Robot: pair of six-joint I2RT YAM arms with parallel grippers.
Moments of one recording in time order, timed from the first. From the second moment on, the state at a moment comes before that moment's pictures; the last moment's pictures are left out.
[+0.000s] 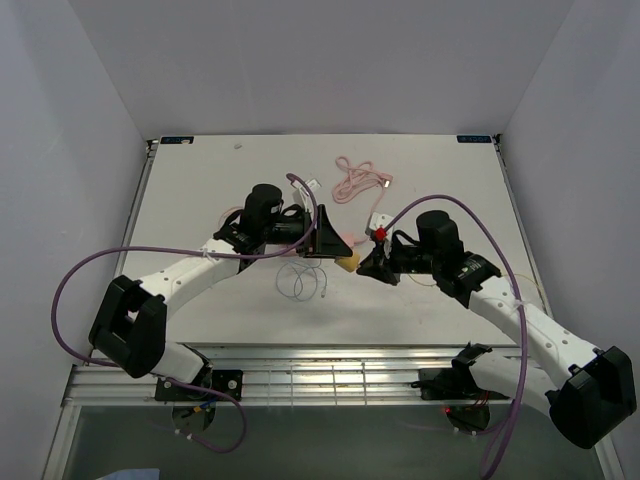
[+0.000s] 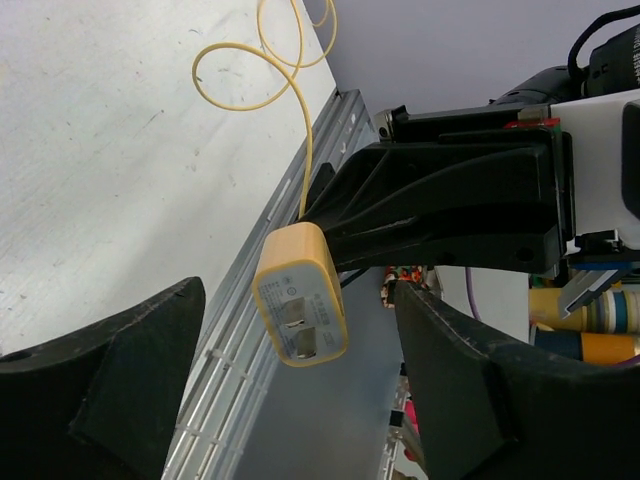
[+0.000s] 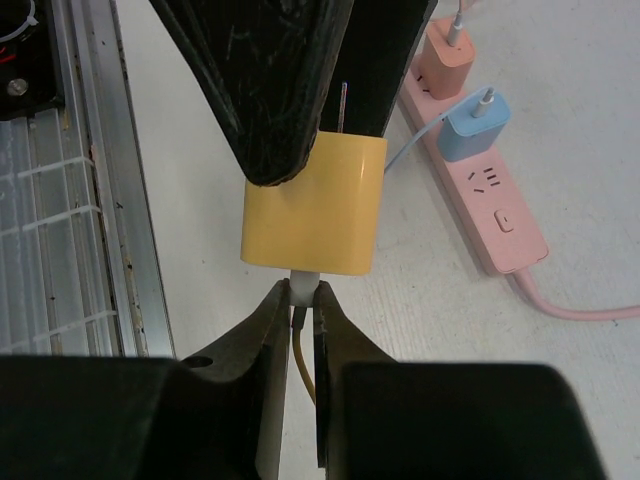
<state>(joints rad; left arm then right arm) -0.59 1.43 0.95 0.09 0.82 -0.78 0.58 1.01 0.74 -0.24 -0.68 -0.34</state>
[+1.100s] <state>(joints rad) -0.64 1.39 0.91 0.15 0.61 -0.83 0.59 0.95 0.84 -0.24 -0.58 -0.13</state>
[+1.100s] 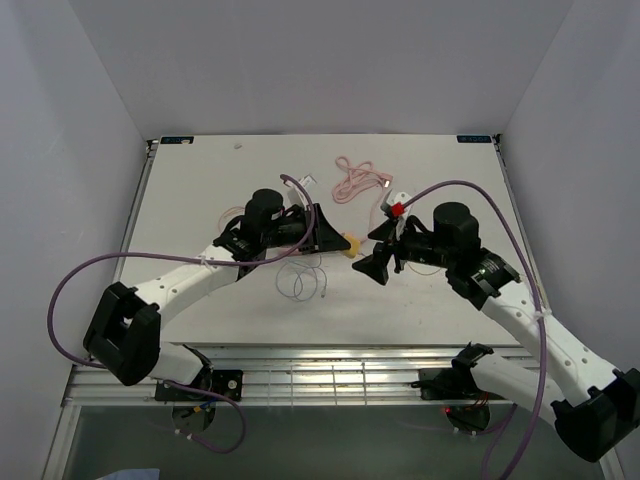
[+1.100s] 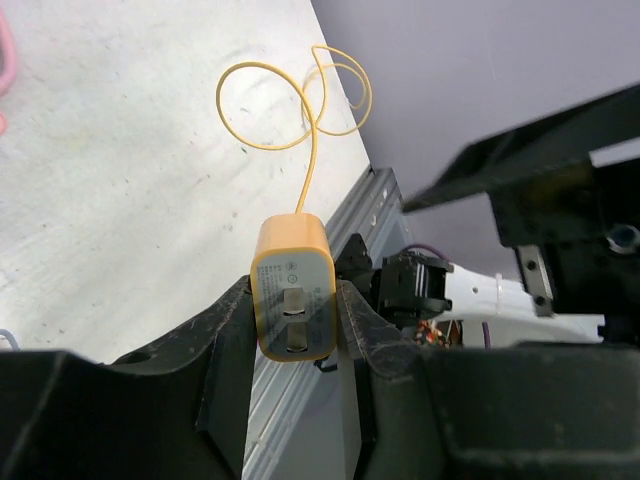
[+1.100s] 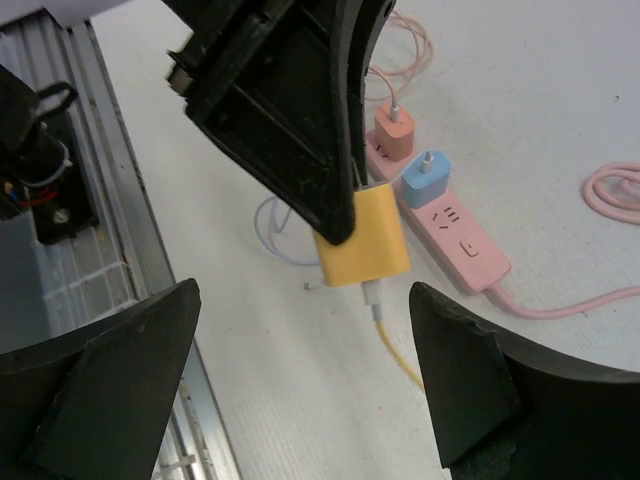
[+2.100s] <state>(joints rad) -0.68 1.17 0.87 0.34 0.43 -0.90 0.60 0.91 0.39 0.85 -0.47 0.90</state>
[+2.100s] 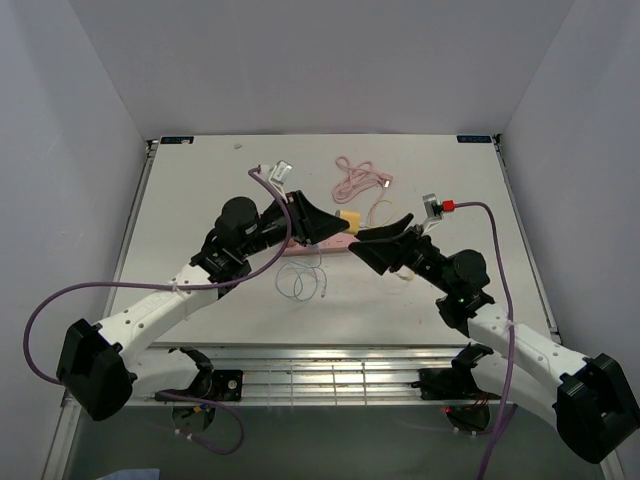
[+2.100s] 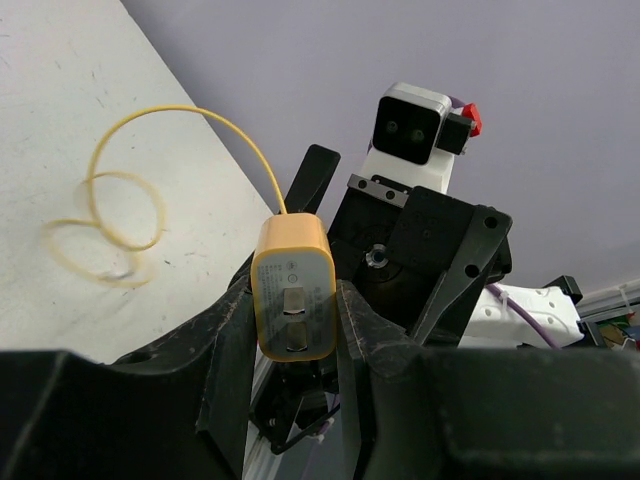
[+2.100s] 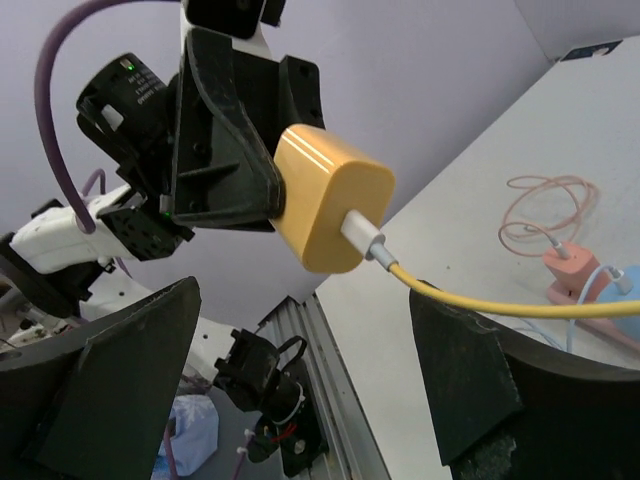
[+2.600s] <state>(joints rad) -0.72 1.14 0.86 0.38 0.37 -0.89 0.63 0.97 0.40 1.05 -0.33 0.98</state>
